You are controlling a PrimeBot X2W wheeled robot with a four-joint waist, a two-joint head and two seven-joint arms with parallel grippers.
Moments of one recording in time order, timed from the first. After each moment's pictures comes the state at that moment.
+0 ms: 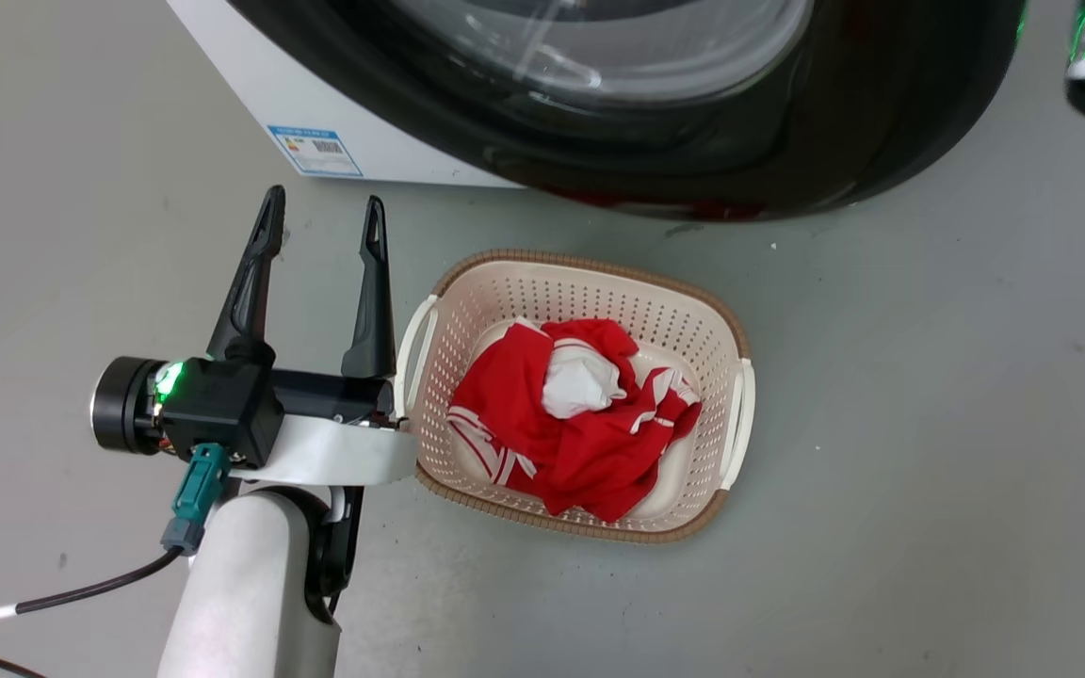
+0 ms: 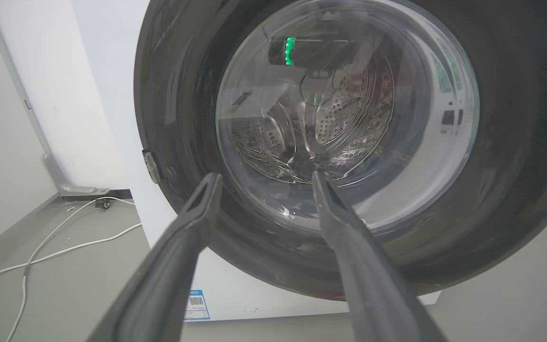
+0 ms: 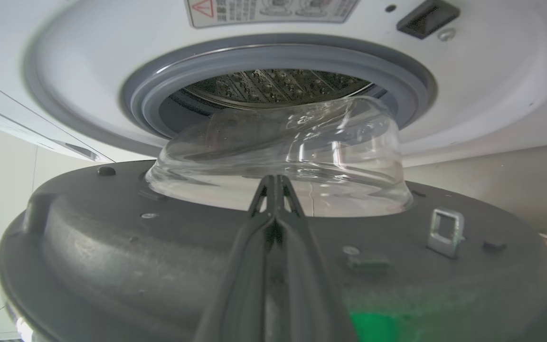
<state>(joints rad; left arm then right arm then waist) -0.33 0.05 -0.10 -0.01 -0.05 -0.01 -0.26 -1.40 -0.22 -0.16 1.14 1.16 0.13 0.80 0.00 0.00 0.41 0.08</state>
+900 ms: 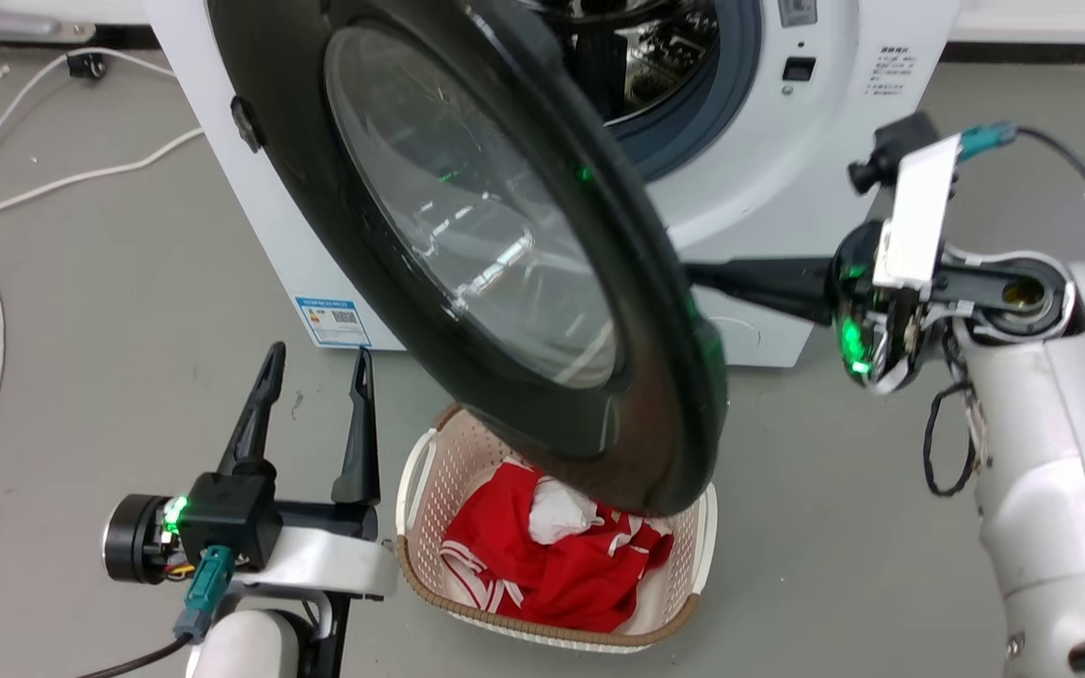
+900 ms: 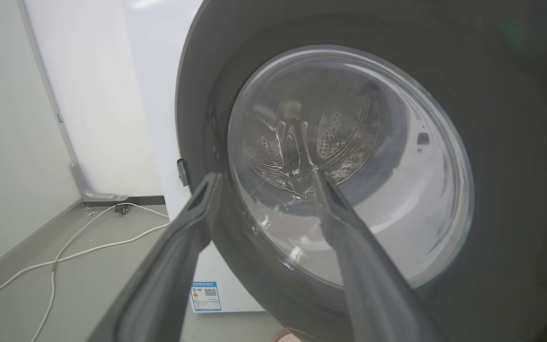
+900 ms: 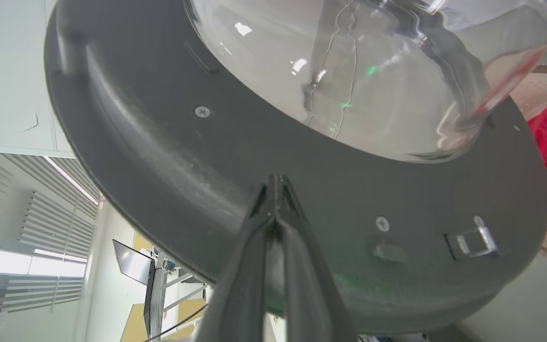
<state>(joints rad) -0.13 0.05 -0.06 0.03 -0.04 -0.03 -0.26 -0.89 -0.06 -0.04 0.76 1.29 0.13 1.18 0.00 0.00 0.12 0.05</state>
